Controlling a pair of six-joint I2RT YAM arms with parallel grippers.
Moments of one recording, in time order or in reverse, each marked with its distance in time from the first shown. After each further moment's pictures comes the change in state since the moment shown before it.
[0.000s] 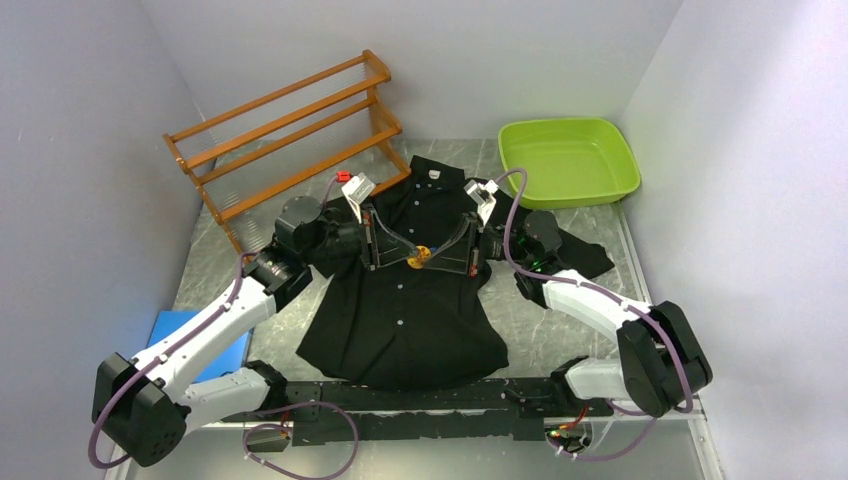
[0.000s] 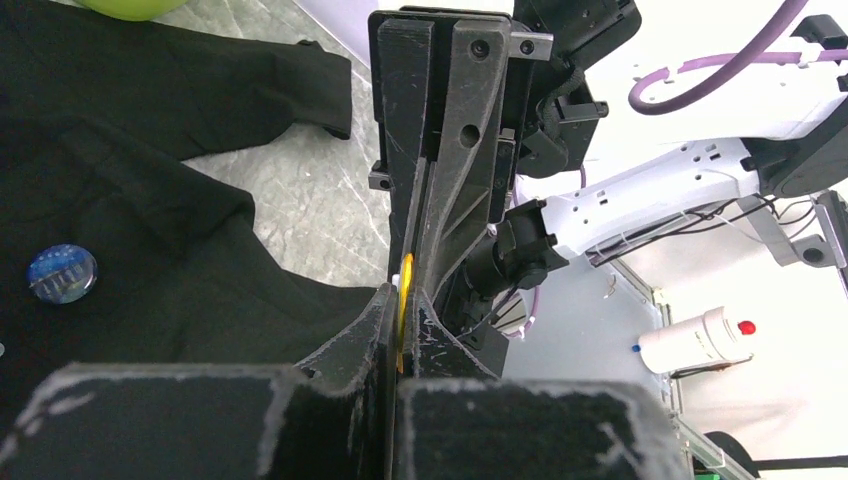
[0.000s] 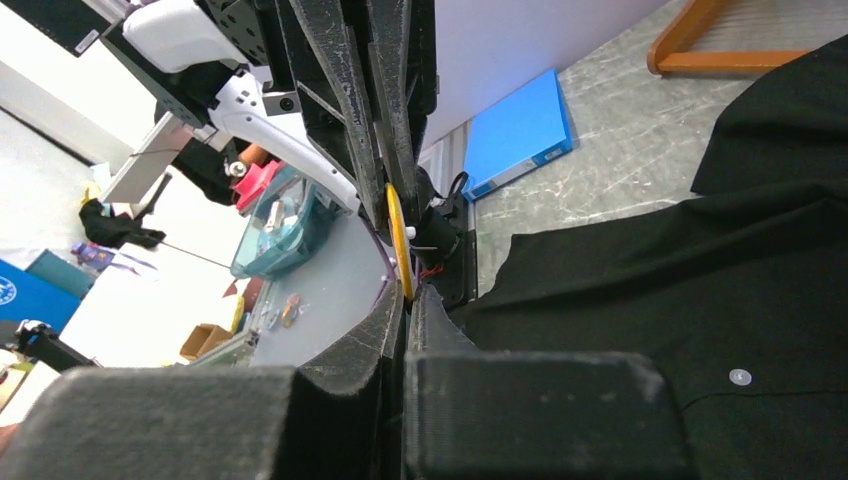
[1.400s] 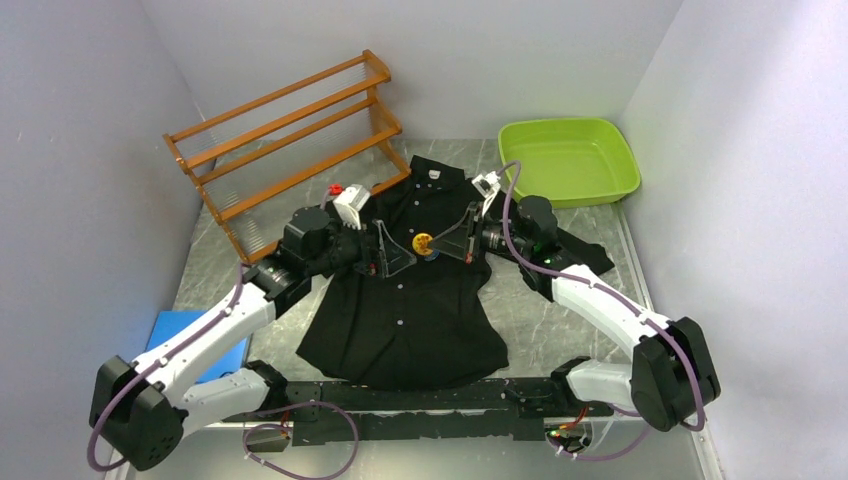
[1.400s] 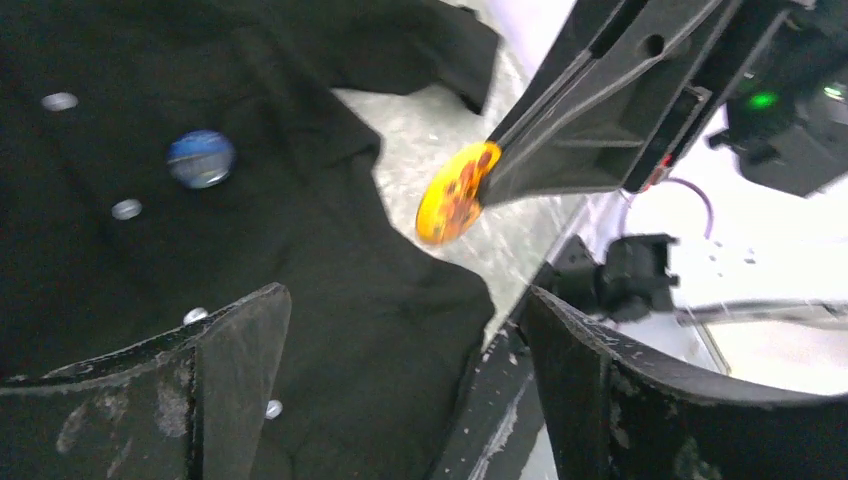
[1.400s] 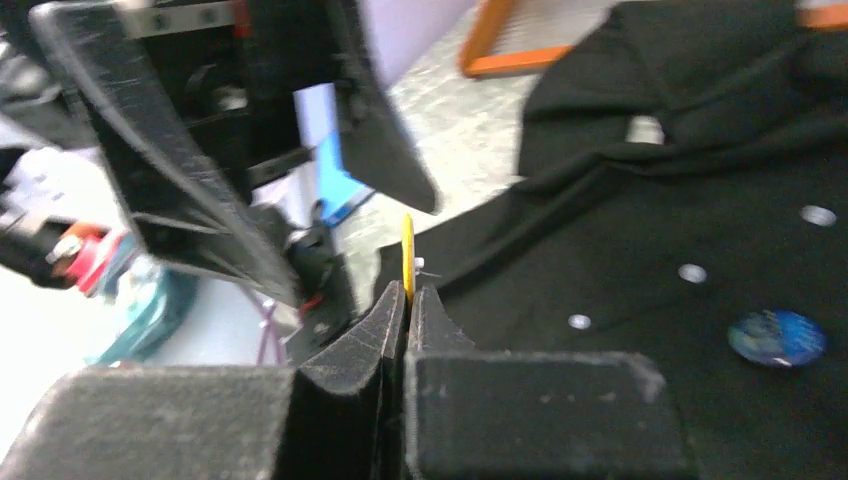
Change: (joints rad) left arm -0.005 -0.002 -0.061 -0.123 -0.222 0.013; right arm -0.011 -0.067 0.094 -0.448 0.234 -0.281
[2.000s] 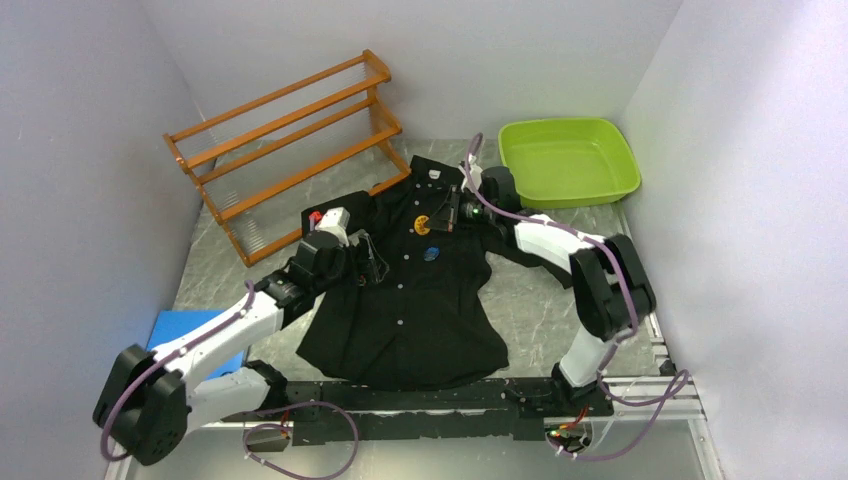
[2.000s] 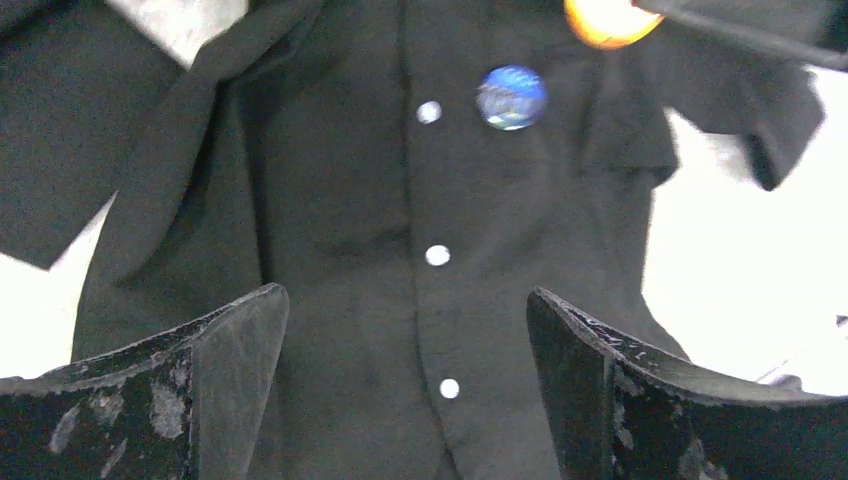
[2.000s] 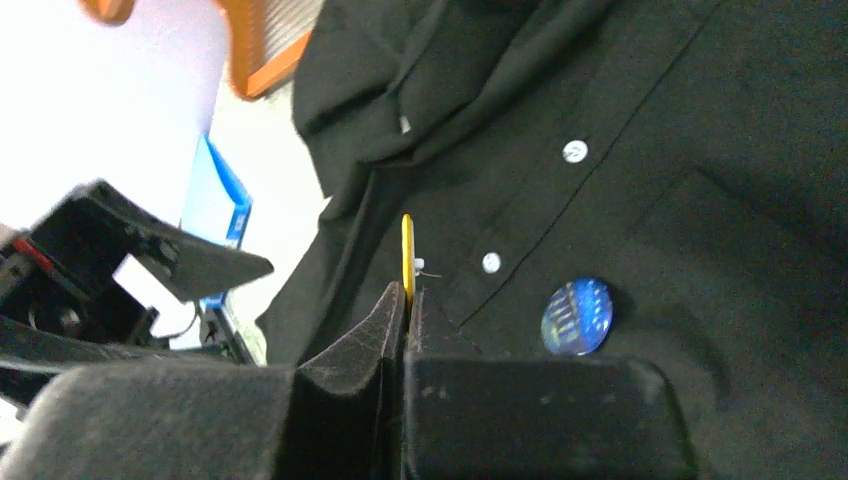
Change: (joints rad) left arm 0.012 -0.036 -0.174 -0.110 -0.486 -0.059; right arm -0.069 0.452 0.305 -0.275 0.246 -0.019
